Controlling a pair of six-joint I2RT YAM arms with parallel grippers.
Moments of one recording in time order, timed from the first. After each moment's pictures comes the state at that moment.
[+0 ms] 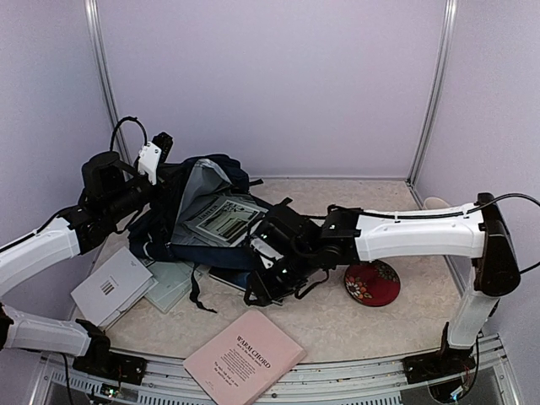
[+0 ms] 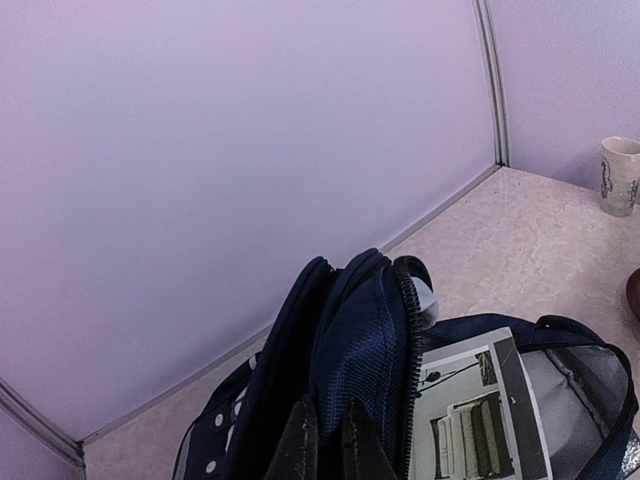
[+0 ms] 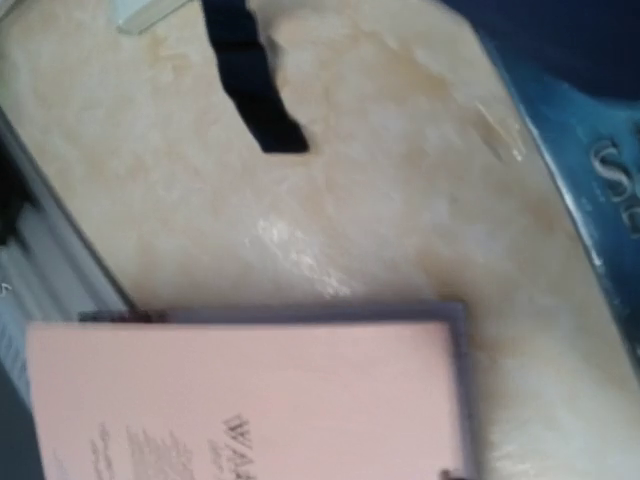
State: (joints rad) left arm -0.47 1.10 0.84 0.18 0.08 0.29; right arm 1.16 1.76 1.36 -0.54 -0.20 0.59
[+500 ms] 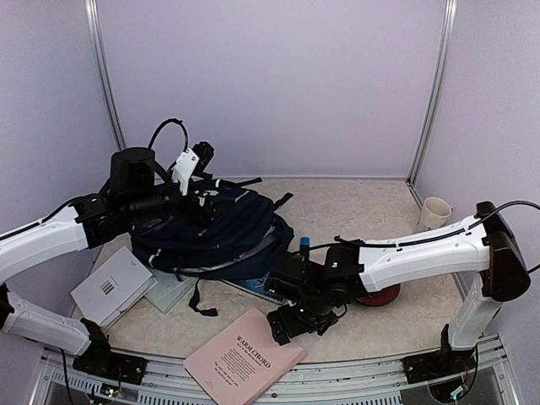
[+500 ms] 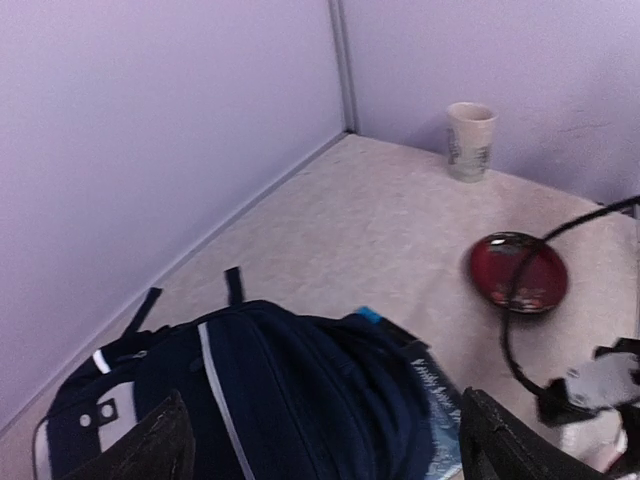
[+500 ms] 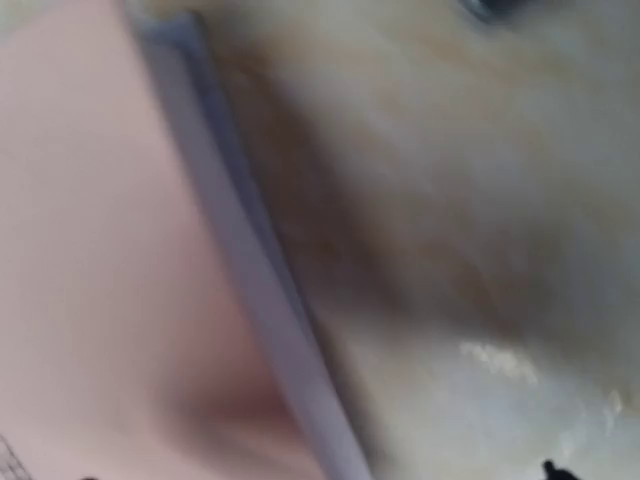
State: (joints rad) left arm -0.68 1.23 1.01 -0.06 0.11 0.22; right arm 1.31 1.78 1.28 -0.79 0.03 0.85
